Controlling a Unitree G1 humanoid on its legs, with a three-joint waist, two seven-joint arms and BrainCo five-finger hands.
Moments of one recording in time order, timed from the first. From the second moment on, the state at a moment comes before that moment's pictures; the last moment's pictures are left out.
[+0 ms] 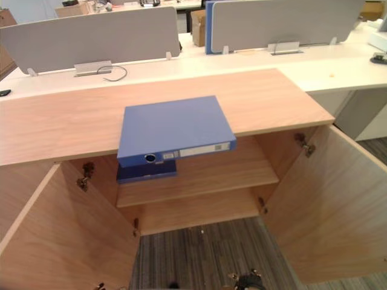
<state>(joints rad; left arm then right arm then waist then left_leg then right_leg) 0.17 0.07 0.27 1.06 -0.19 -0.09 0.14 0.05 -0.01 -0.30 1.07 0.02 0.04 -0.20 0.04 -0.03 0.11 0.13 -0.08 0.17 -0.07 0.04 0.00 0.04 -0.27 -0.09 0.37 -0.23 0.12</state>
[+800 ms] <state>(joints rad) 0.29 -0.03 0.10 0.16 -0.42 -0.11 0.17 0.10 0.00 -0.23 1.01 0.02 0.04 -0.18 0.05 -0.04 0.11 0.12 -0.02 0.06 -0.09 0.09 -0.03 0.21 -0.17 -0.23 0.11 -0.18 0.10</state>
